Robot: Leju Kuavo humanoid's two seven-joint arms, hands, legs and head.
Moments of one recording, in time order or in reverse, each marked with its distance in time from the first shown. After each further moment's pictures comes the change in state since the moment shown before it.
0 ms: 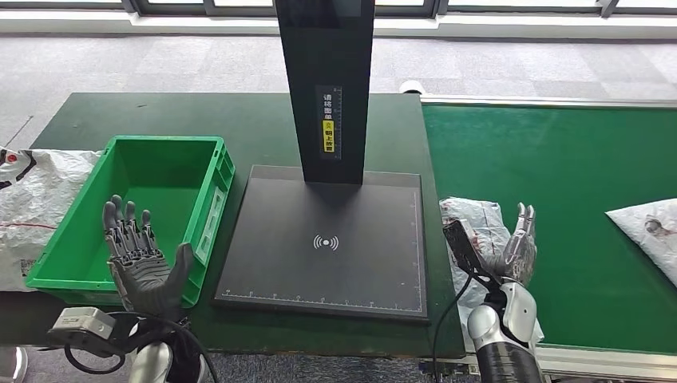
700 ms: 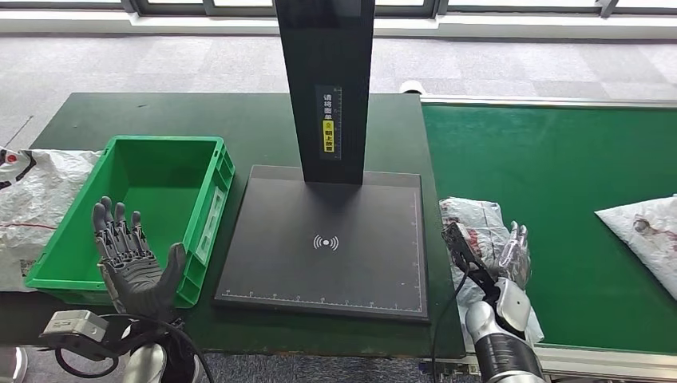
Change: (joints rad) left arm 0.007 -0.002 0.026 -0.018 -0.014 0.000 0.000; right arm -0.065 -0.014 -0.014 0.152 0.075 0.127 0.181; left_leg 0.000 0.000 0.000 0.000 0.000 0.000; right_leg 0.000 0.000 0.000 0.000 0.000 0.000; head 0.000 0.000
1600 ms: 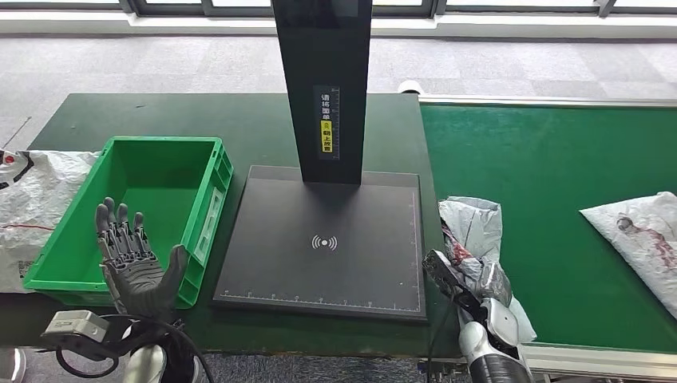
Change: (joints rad) left arm 0.002 0.000 0.009 0.010 -0.001 -0.022 0.000; right arm 0.093 0.006 0.057 -0.025 -0.028 0.202 -0.019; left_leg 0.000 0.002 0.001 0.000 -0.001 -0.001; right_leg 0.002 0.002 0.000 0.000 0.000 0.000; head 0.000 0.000
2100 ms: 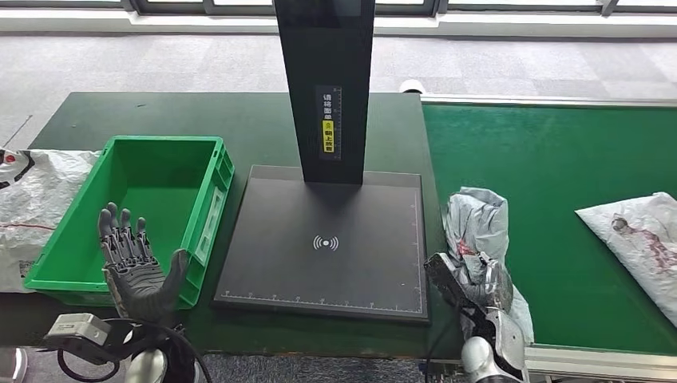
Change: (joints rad) left arm 0.020 -0.001 0.000 0.005 0.007 -0.002 0.000; right arm 0.126 0.011 0.032 -0.223 -0.128 -0.211 -0.208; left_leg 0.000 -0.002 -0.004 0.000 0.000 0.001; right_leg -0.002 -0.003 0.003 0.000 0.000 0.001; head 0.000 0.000
